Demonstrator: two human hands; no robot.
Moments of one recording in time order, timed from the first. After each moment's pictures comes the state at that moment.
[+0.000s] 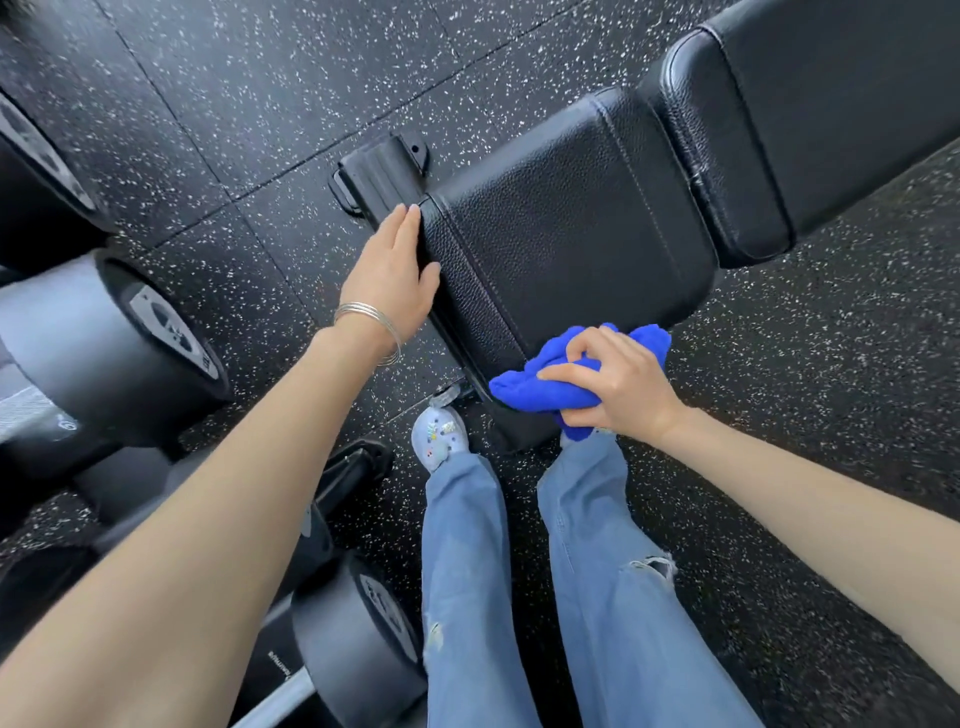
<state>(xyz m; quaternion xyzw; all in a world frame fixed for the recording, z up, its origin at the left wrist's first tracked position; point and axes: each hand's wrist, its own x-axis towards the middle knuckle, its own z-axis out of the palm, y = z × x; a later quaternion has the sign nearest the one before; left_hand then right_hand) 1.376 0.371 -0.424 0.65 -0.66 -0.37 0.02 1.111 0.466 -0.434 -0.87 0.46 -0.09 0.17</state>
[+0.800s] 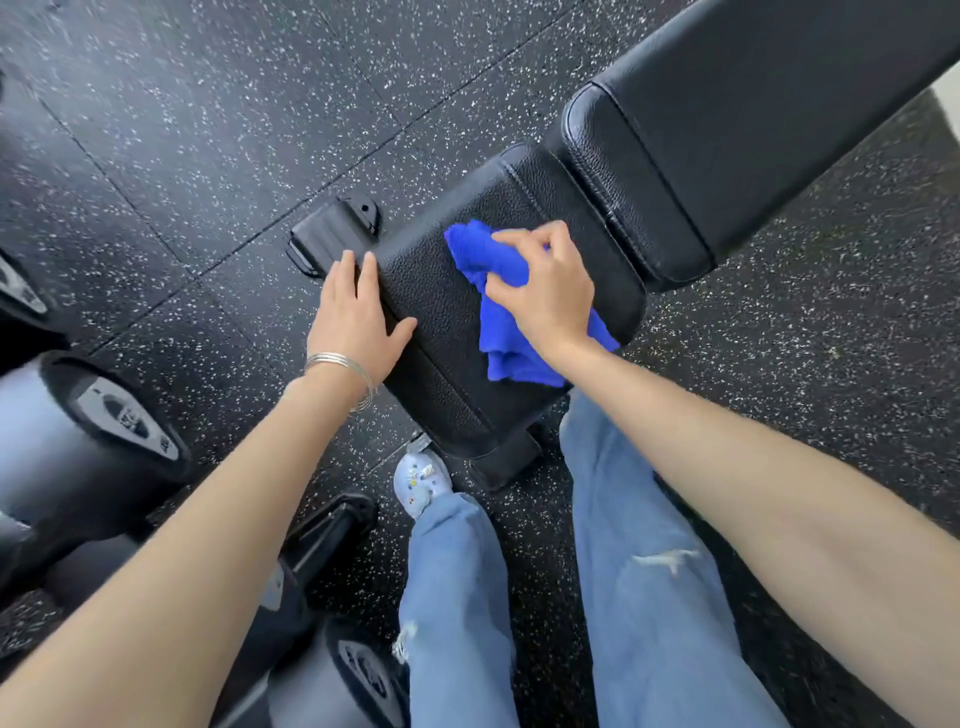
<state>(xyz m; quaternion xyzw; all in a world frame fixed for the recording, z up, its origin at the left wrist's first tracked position) 1.335 0.353 -0.415 0.66 -0.68 -0.32 -0.05 1.139 0.353 -0.422 -0.60 0.76 -0.16 0.20</state>
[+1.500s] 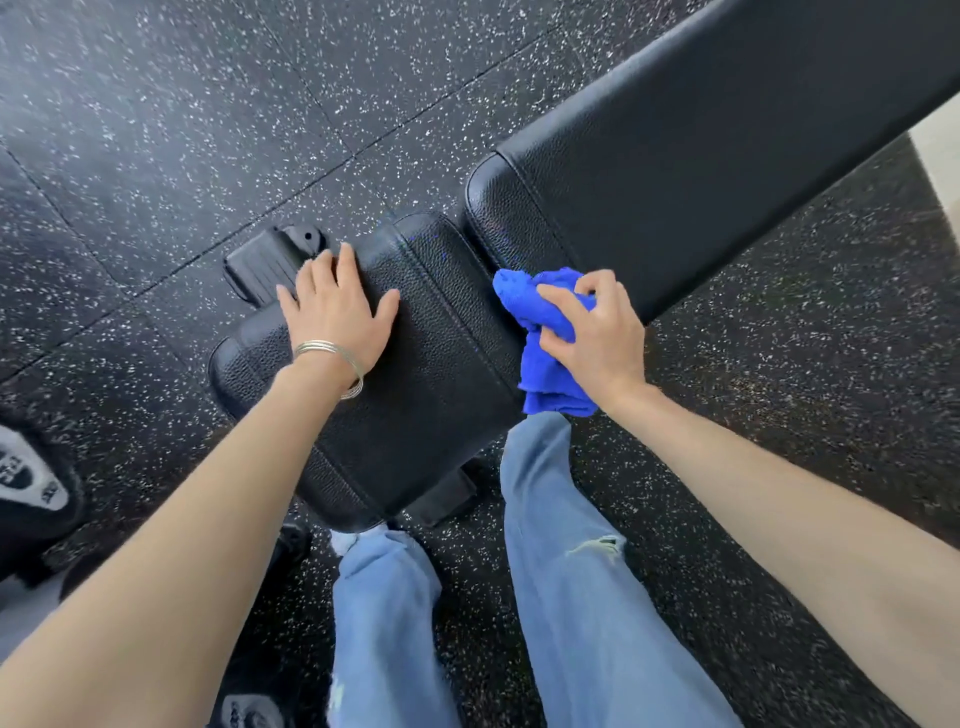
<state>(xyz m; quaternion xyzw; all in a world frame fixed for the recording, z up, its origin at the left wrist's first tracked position) 1.213 0.285 -0.419 0.72 -0.64 -0.26 -0.11 0.956 0.334 -0.425 -0.70 0.70 -0.08 0.12</state>
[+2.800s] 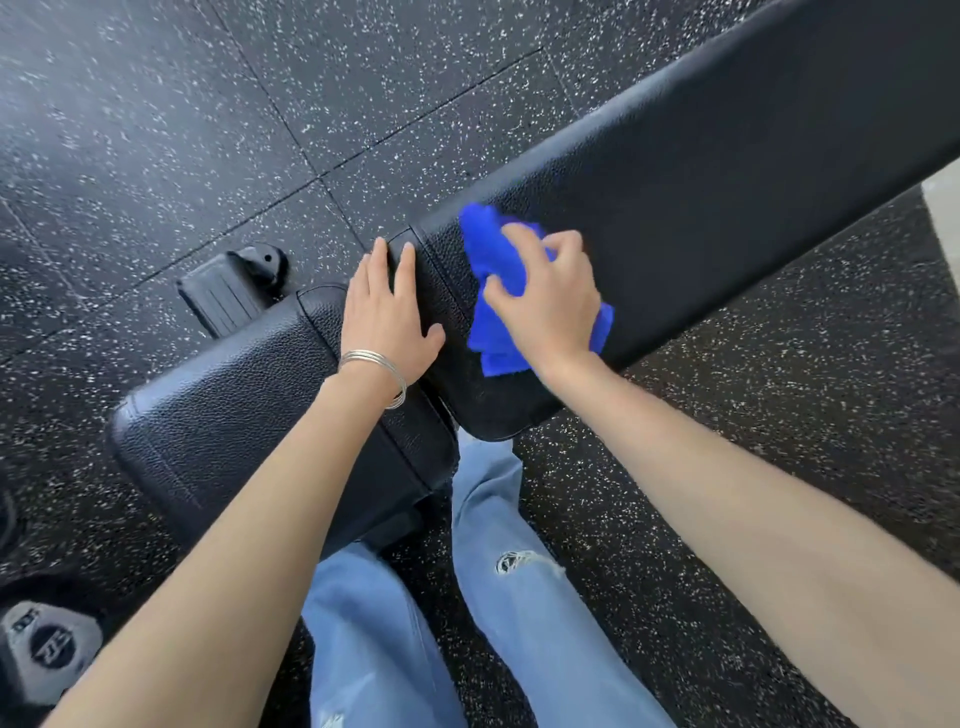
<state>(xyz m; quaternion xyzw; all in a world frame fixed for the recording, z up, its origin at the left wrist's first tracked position) 1.072 0.222 -0.415 0.67 -0.68 -0.29 -0.08 0.911 0.212 -0.418 -0.63 0.75 -0.09 0.19</state>
